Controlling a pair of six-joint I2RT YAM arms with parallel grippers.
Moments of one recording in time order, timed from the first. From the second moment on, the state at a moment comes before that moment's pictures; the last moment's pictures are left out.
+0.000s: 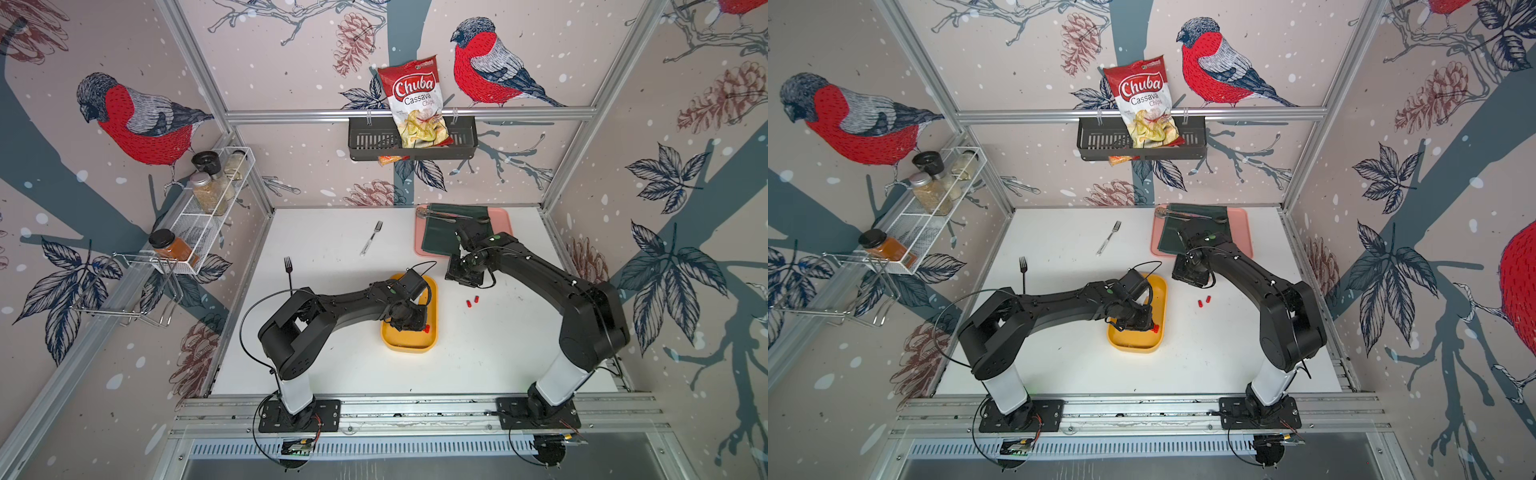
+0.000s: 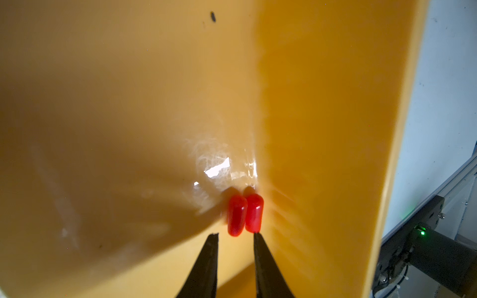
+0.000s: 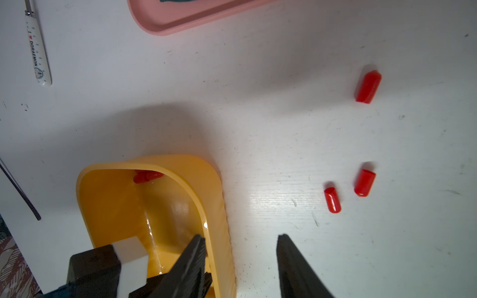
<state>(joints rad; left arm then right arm) -0.86 1.78 1.07 -0.45 0.28 -0.68 0.52 1.70 1.35 -0.88 -0.12 0.68</state>
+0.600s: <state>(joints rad) -0.87 1.82 1.11 -0.45 0.27 -0.68 0.51 1.67 1.31 -0.88 -0.11 0.68</state>
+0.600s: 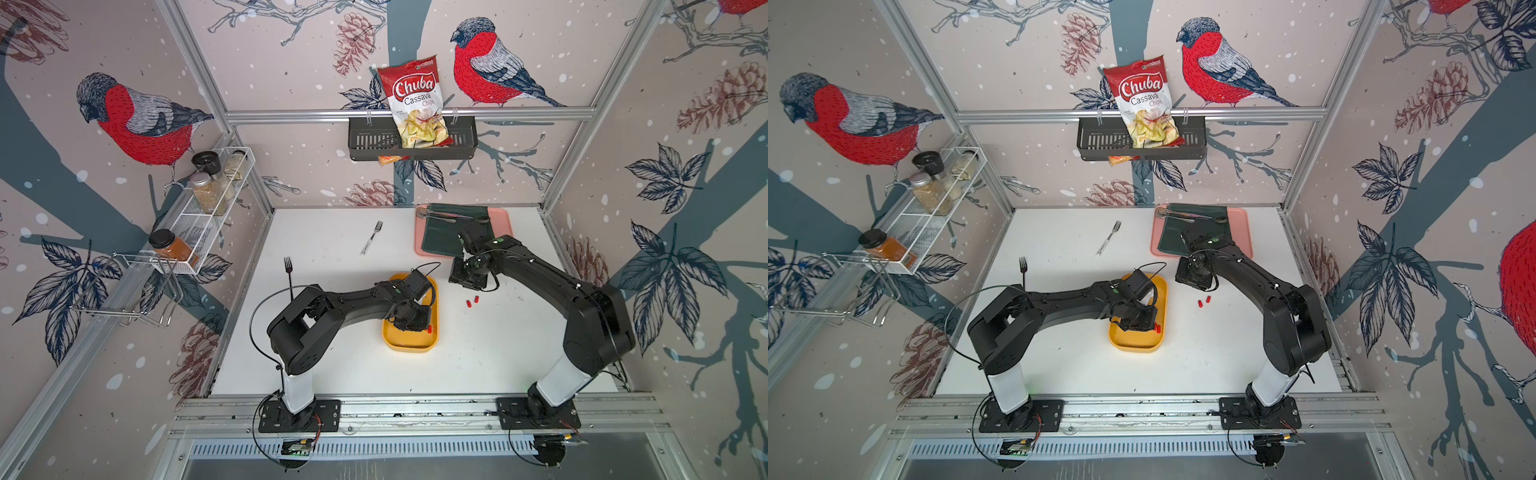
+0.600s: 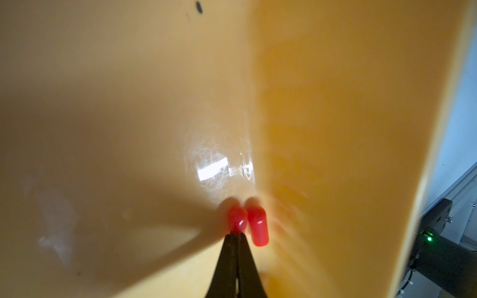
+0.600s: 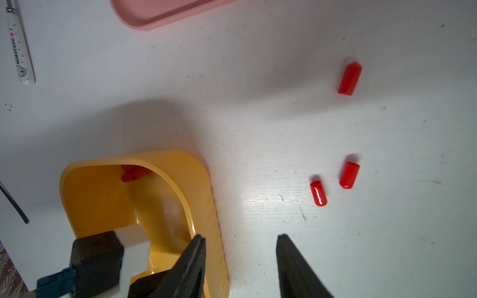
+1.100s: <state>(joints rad) -0.68 1.42 0.98 -0.61 0.09 -0.70 0.51 1.67 1.31 -0.88 -0.11 0.67</state>
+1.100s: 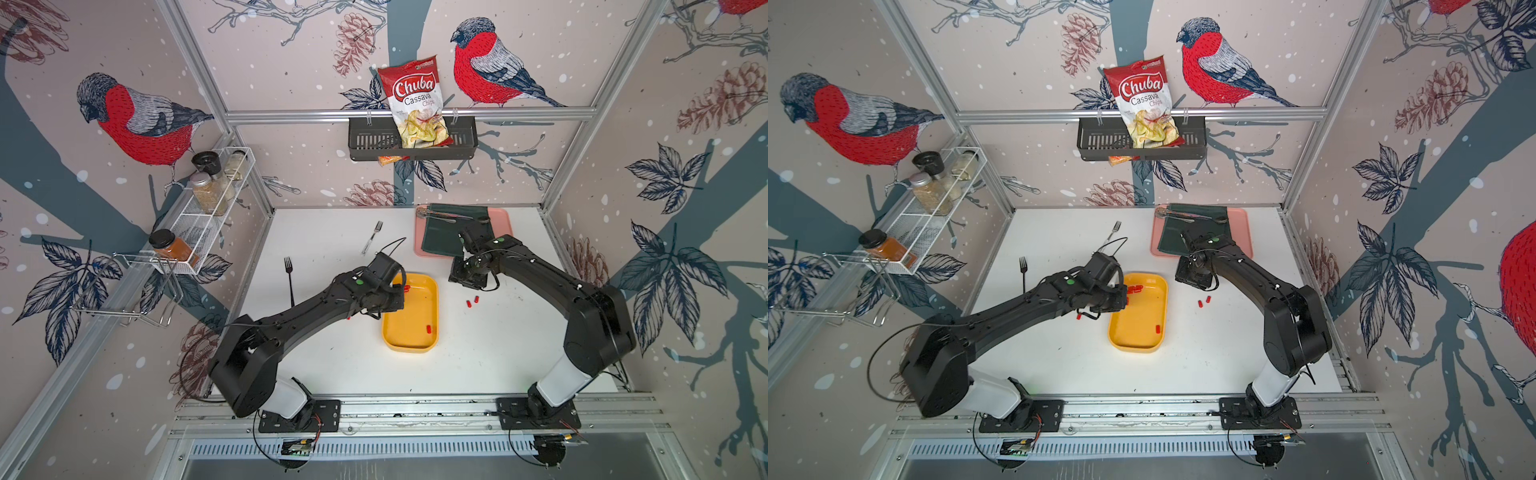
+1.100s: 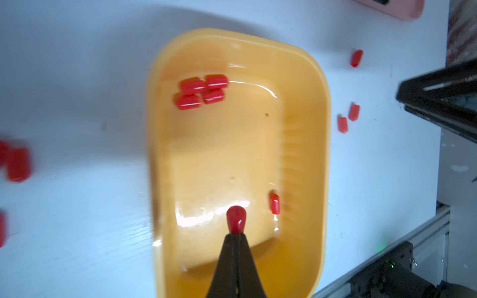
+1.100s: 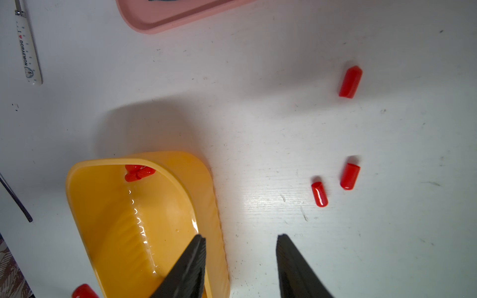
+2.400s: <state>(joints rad) -0.54 1.51 0.86 -0.65 -0.13 -0.64 0.52 1.71 1.33 -0.88 -0.11 0.65</state>
